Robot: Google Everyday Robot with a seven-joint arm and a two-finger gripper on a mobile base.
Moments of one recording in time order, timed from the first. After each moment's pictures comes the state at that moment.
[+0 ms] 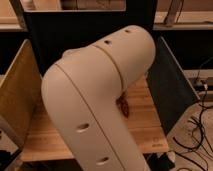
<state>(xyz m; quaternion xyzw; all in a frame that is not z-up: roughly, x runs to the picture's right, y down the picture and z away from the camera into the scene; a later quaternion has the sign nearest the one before) -0.193 0.016 0.821 -0.31 -0.02 0.36 0.88</state>
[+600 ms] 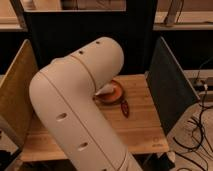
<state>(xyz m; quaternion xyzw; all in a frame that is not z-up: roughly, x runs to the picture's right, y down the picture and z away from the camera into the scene) -0.253 0.063 0.856 -0.37 -0.01 0.32 0.87</state>
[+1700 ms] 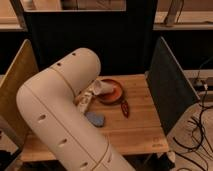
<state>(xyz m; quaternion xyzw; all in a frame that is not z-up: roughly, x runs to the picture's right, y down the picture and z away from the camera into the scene) -0.286 0.076 0.921 -0.32 0.00 0.29 0.90</state>
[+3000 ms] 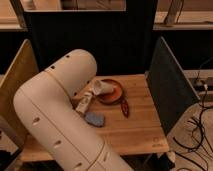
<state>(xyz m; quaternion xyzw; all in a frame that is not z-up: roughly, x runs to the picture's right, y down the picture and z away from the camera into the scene) -0.255 0.085 0.942 -0.31 0.04 0.33 0.89</state>
